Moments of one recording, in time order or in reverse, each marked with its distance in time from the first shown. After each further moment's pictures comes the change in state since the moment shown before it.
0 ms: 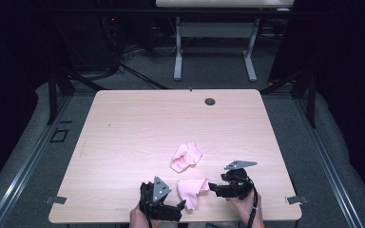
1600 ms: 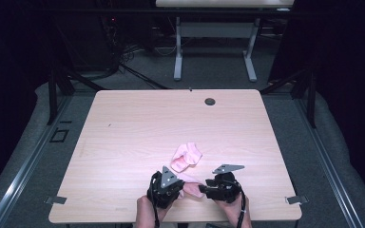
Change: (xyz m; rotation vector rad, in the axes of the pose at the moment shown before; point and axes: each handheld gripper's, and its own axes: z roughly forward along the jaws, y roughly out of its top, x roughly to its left) left arm 0.016 0.027 0.010 0.013 -0.061 -0.029; right arm 0.024 -0.003 0.025 -0.007 0.076 -0.003
